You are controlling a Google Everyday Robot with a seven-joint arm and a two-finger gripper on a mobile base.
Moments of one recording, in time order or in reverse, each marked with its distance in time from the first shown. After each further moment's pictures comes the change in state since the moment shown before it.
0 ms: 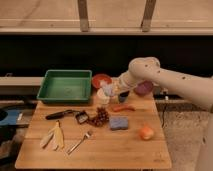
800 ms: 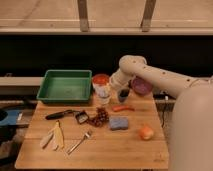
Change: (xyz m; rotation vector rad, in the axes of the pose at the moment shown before) arm -0.013 0.013 0.056 -0.069 0.123 -0.053
